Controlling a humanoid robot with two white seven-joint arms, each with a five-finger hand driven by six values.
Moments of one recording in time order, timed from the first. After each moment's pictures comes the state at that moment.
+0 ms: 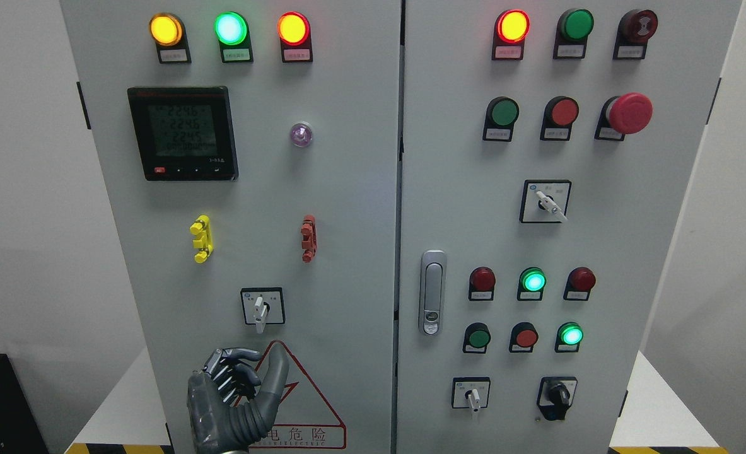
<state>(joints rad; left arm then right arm) -0.24 -0.13 -0.22 -1.90 -0.13 0.31 0.61 0.10 0.12 -0.19 -0.11 0.07 0.06 -0.02</state>
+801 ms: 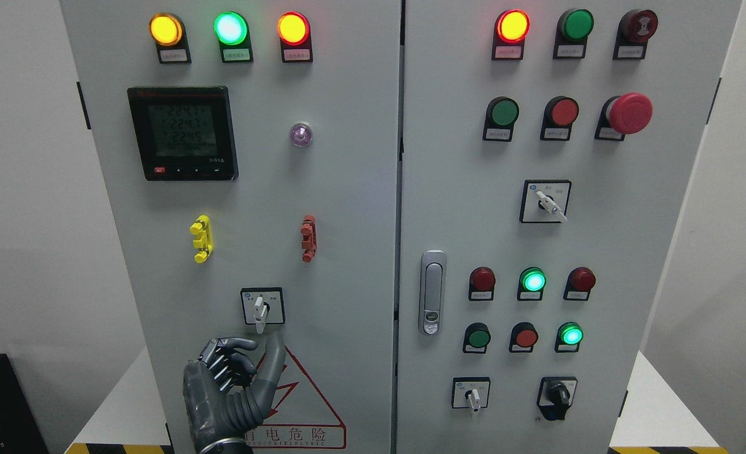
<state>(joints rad) -0.28 -0.13 -0.21 -1.90 -0.14 0.34 0.62 0.10 0.12 -0.19 -0.11 0.07 0.06 -0.02</state>
